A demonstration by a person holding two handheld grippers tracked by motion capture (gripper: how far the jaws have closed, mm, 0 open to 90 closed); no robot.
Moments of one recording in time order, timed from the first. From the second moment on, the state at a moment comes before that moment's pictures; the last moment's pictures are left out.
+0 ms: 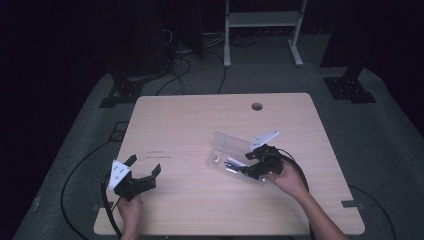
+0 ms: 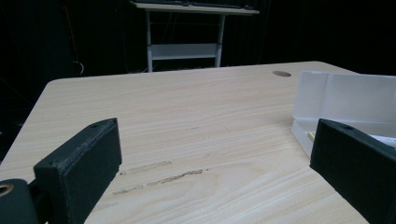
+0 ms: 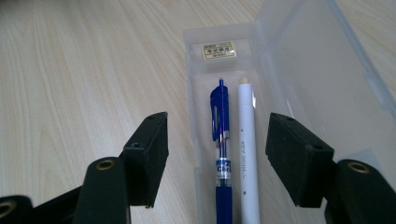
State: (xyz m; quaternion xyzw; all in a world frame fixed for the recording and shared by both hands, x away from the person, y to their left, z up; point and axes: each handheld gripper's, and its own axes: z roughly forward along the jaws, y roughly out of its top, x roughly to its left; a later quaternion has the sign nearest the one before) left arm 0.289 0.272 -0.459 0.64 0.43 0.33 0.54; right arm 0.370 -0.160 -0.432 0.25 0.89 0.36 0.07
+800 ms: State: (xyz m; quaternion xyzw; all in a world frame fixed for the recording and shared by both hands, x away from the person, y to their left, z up) left arm 0.289 0.271 -0.459 0.64 0.43 0.33 0.54; right arm 0.358 -0.188 -0.432 0.27 0.89 0.36 0.08
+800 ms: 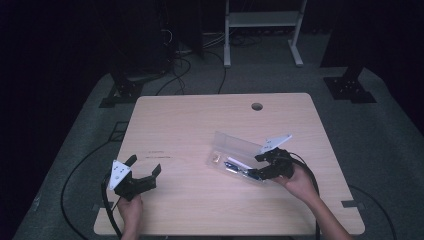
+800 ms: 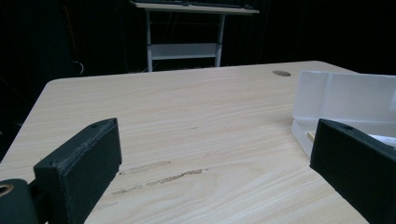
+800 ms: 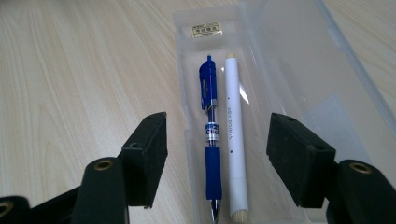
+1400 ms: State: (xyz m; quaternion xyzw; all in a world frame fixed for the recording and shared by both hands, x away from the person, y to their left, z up) left arm 0.289 0.271 -0.459 0.64 0.43 0.33 0.54; right arm 0.349 -0.208 -0.435 0.28 0.88 0.37 0.09
